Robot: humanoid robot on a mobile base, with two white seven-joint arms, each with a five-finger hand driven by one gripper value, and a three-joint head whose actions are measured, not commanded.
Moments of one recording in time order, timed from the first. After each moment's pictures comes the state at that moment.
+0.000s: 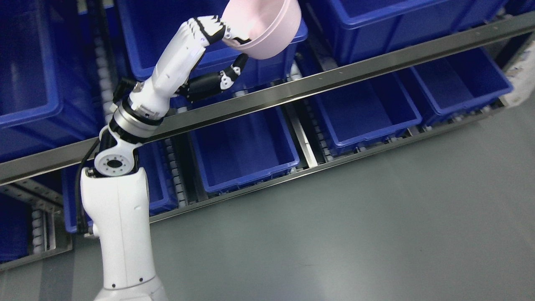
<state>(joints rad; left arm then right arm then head) -0.66 0.00 0.10 -1.58 -0.30 -0.75 -0.64 0.08 0.00 -0.09 -0.20 -0.09 0.02 0.07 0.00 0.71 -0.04</state>
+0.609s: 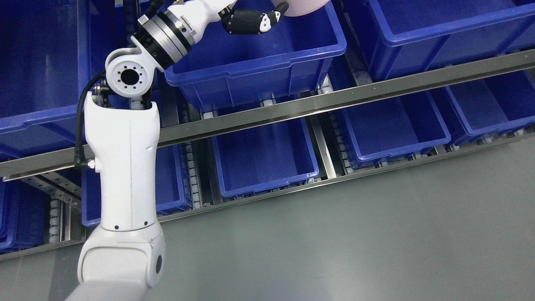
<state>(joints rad) -0.92 0.04 -0.05 -1.48 -0.49 -0.24 -0.82 0.08 0.00 -0.09 -0.20 -0.09 0.02 0.05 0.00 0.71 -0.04</state>
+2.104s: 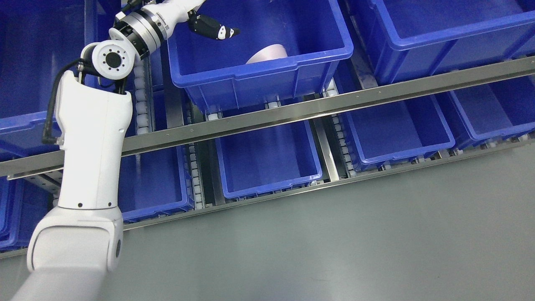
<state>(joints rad) -1.00 0.19 -0.14 -1.22 -0.51 -0.19 -0.60 0.08 0.00 -0.09 -0.20 -0.09 0.02 0.06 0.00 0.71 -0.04</state>
